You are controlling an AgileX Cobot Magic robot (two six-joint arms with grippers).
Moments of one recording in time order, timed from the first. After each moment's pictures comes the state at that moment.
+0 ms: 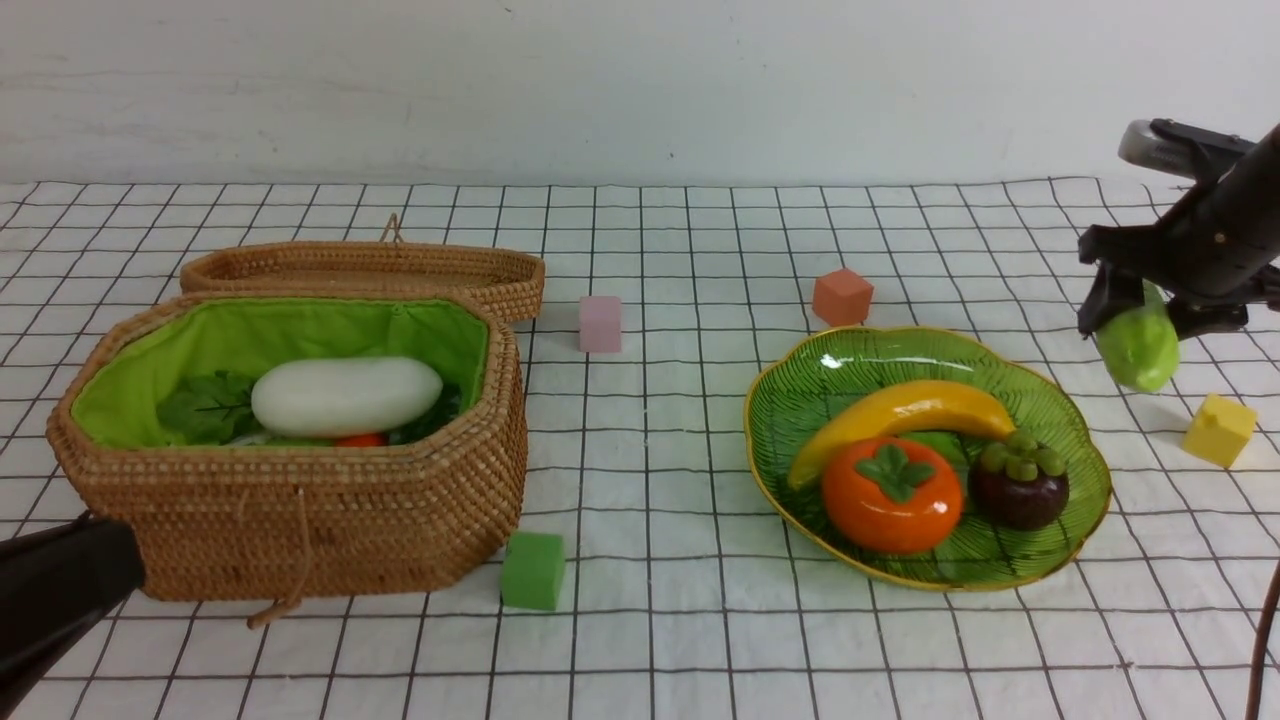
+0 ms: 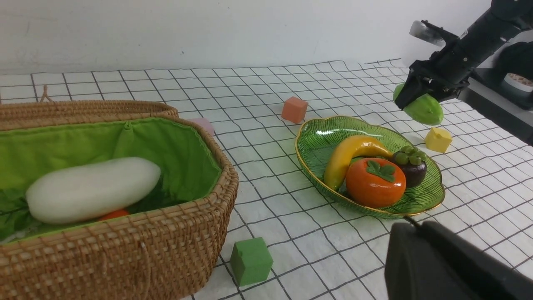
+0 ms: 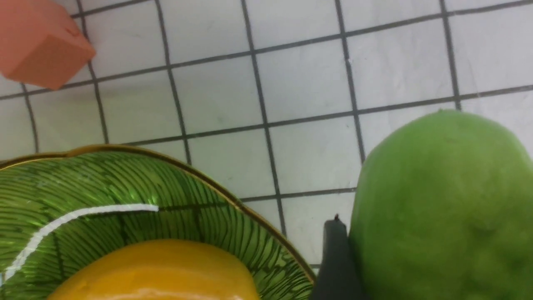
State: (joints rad) right arm -0.15 2.19 -1.96 0.31 1.03 -0.12; left arm -0.74 0.35 -0.51 0.36 0.43 -0.58
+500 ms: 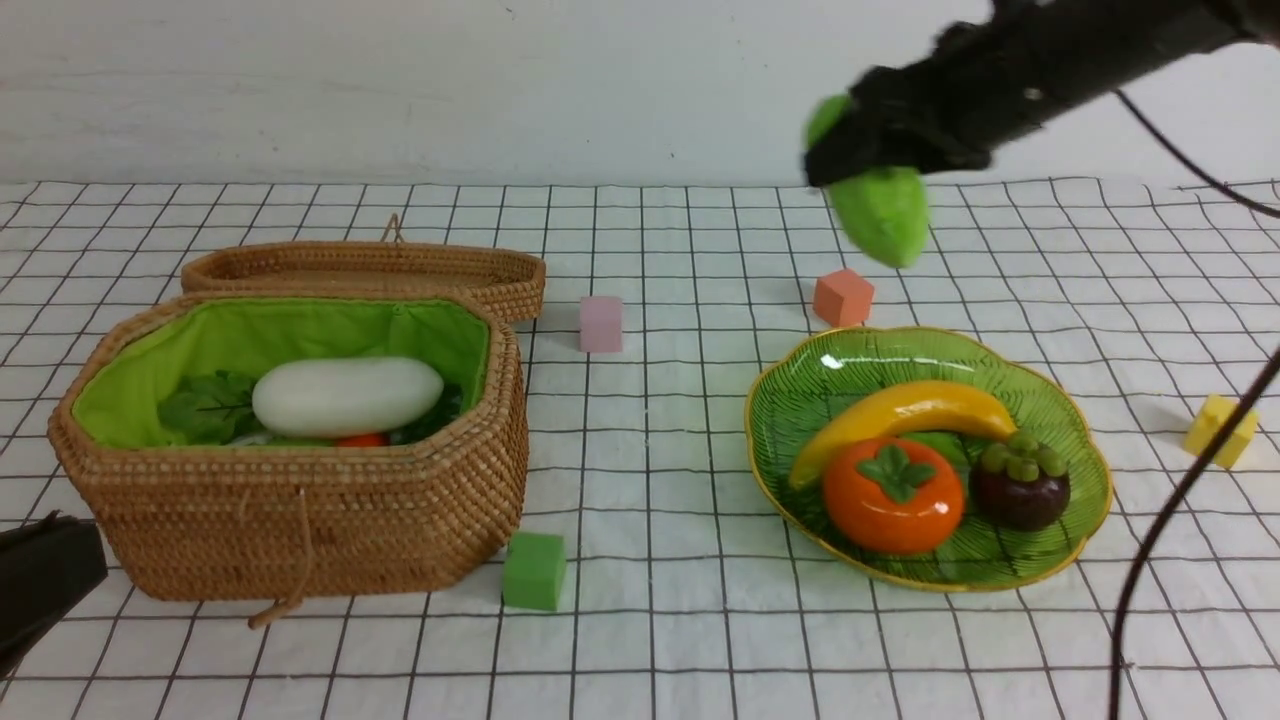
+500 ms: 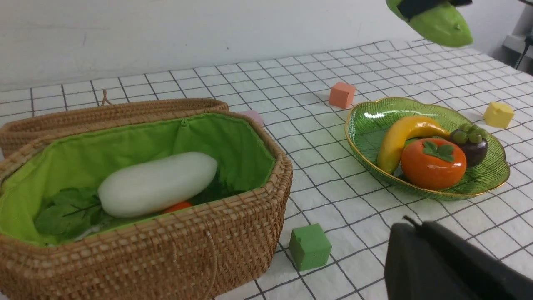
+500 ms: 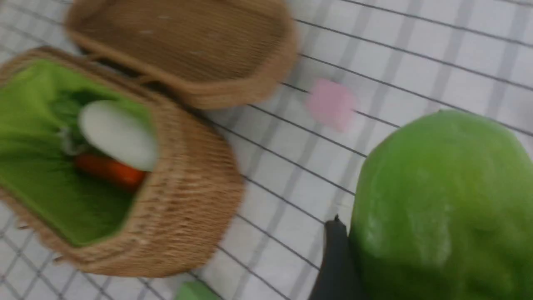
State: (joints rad) right arm 0.25 1.96 -1.98 0.70 0.97 -0.48; left arm -0.74 0.35 -0.51 0.48 0.52 -0.58
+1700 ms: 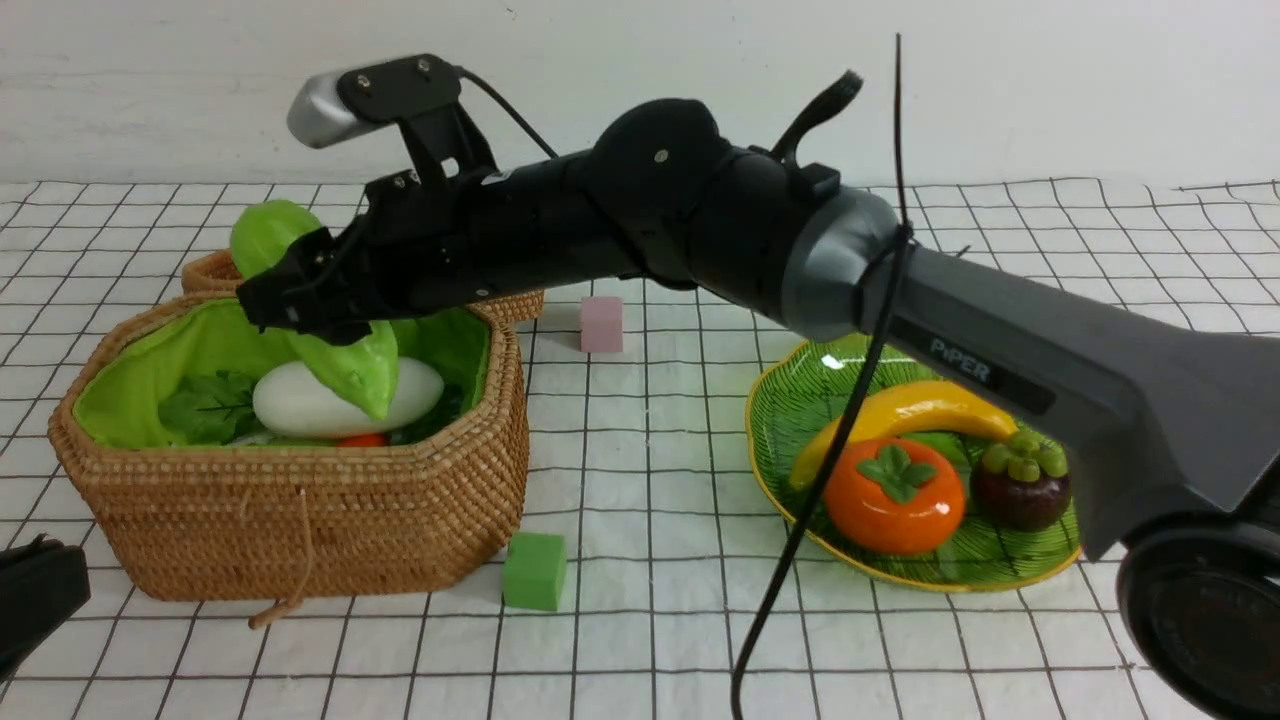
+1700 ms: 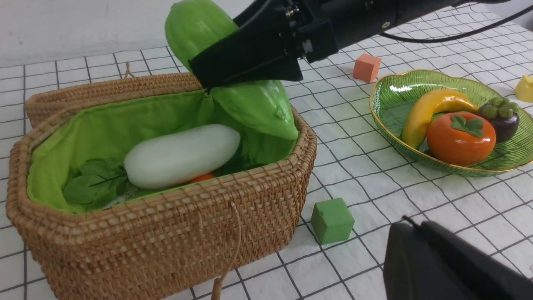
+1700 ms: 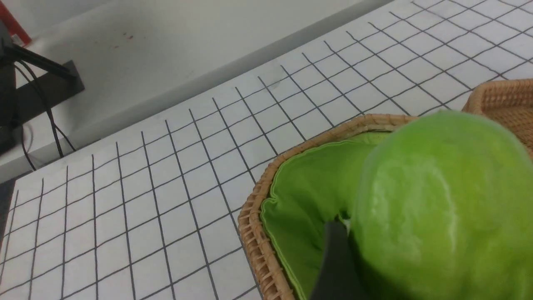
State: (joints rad) right arm 0.71 2.26 -2.10 1.12 0.57 -0.98; left arm -0.74 0.35 -0.51 0.50 0.58 -0.58
